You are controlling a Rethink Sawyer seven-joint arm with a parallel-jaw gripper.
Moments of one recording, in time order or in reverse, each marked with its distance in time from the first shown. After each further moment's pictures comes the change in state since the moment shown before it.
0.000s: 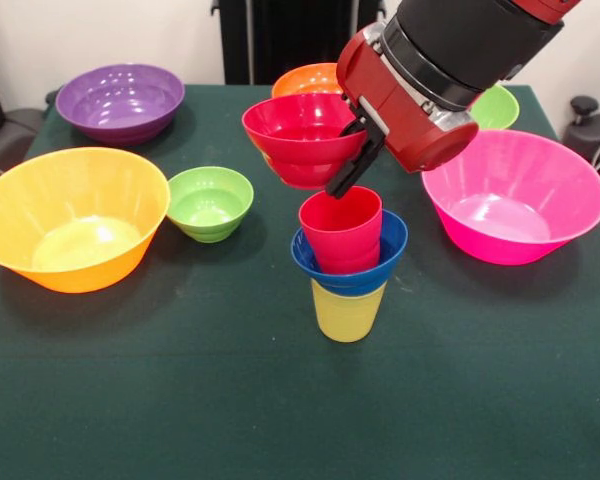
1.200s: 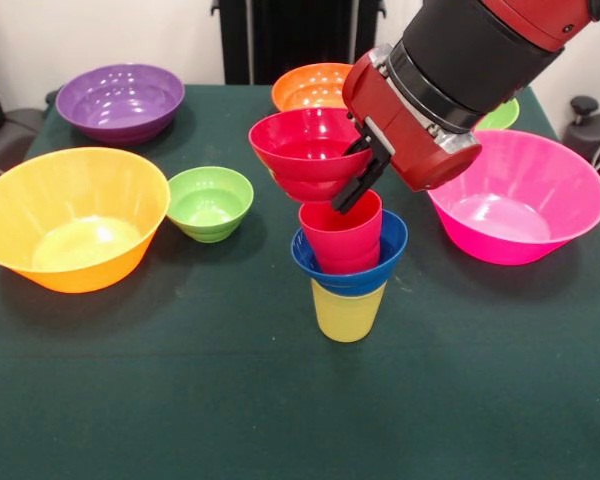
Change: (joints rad) arm 0.002 0.028 0.000 -0.018 0.000 -0.002 0.000
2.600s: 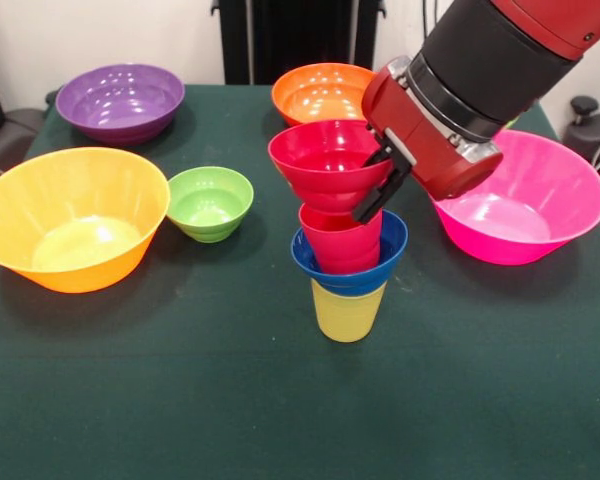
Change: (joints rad) arm 0.015 0.012 0.000 0.000 0.038 -0.013 0.000
